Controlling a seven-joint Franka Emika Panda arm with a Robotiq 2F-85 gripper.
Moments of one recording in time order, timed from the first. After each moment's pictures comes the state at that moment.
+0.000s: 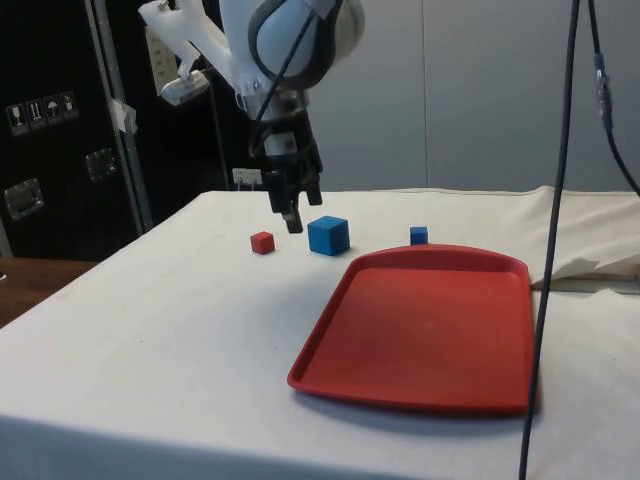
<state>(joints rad) 0.38 0.36 -0.46 -2.16 0.03 2.42 -0.07</state>
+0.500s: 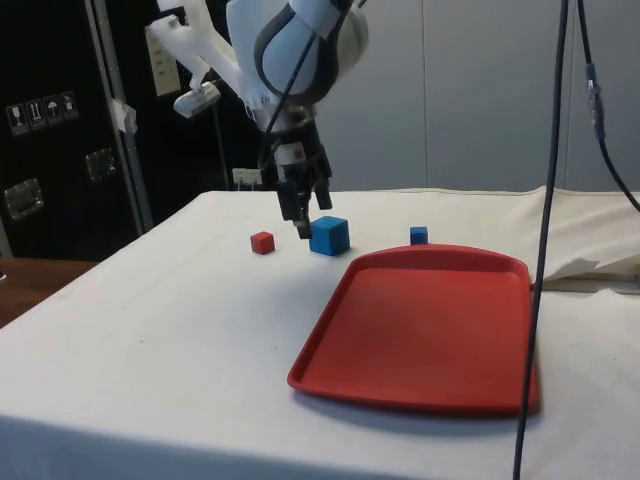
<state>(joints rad) 0.38 0.41 -0.49 -2.16 0.03 2.44 -0.08</state>
